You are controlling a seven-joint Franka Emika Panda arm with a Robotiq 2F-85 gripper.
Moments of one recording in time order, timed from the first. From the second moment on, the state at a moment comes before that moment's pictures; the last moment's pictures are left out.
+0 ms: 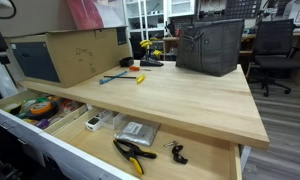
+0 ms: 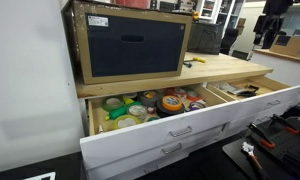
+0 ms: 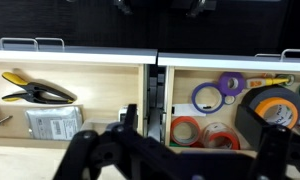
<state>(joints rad) 0.00 -0.59 0.07 -2.50 -0.02 1.87 0.03</state>
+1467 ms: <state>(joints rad) 0.10 -0.21 0.31 -2.79 -0.20 2.39 0.34</state>
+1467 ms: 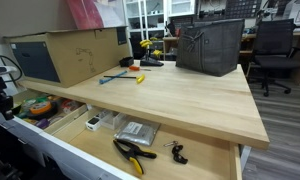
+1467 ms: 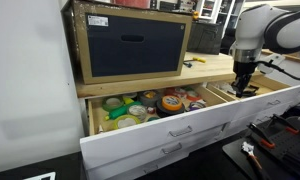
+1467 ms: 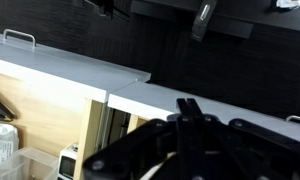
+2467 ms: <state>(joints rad) 0.10 -0.10 0.19 -2.79 -0.24 2.38 0.12</state>
